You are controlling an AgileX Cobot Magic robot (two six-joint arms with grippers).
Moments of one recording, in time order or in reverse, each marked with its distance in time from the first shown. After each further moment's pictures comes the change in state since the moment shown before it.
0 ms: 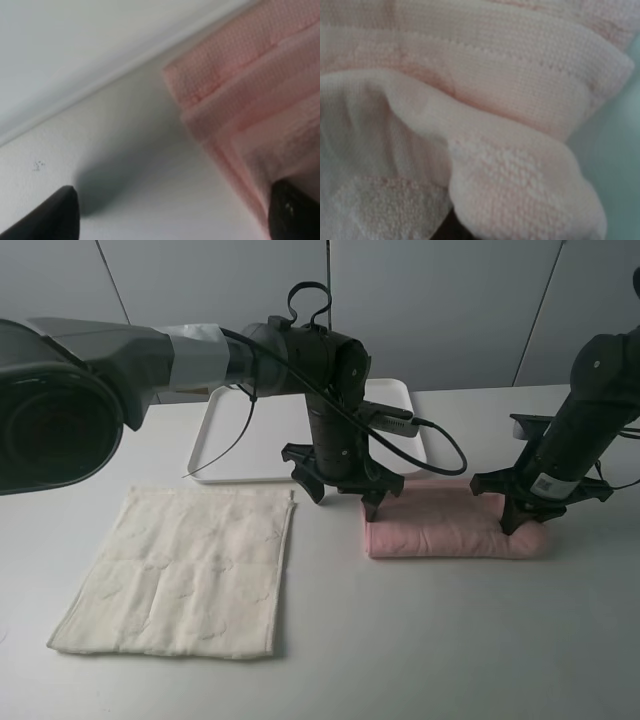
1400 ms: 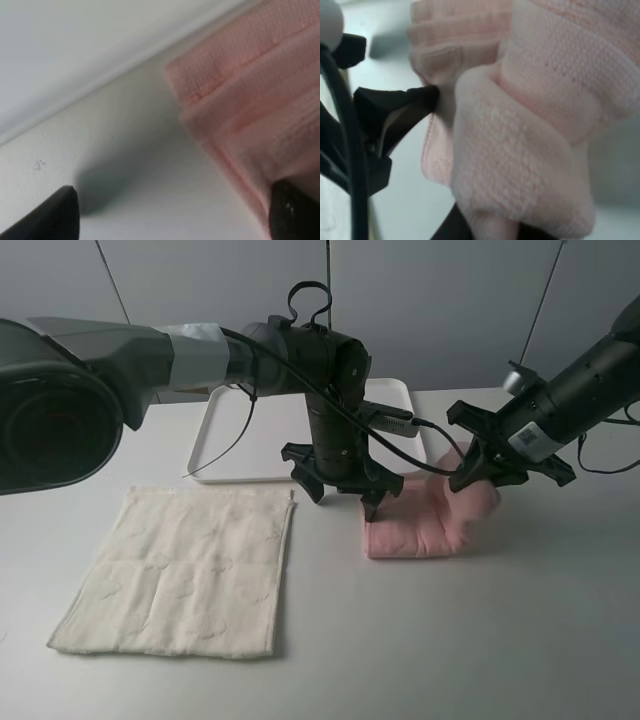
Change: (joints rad) left arm -0.002 0.000 0.000 0.013 0.006 0.000; right arm 0.000 -0.190 0.020 0.588 0.149 -0.286
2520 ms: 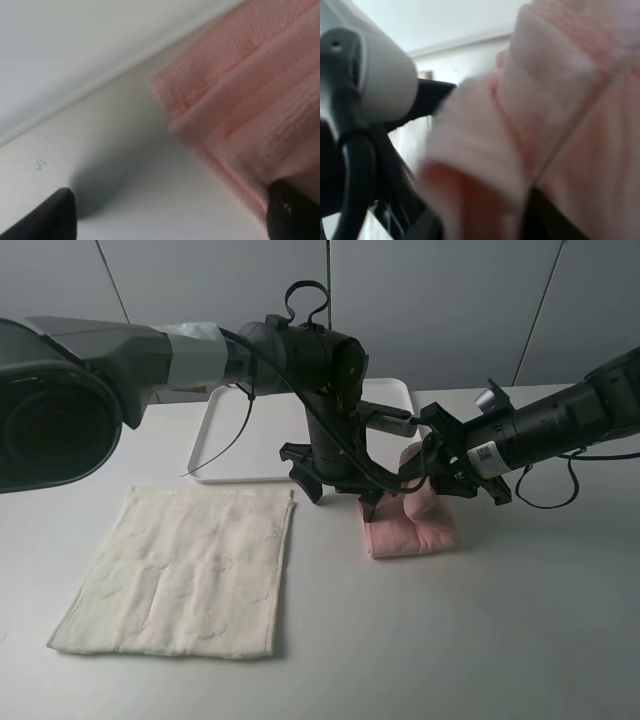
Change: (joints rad) left arm 0.004 0.000 0.000 -0.020 0.007 0.019; right arm 0.021 0.121 0.106 0.622 -0.060 -0.508
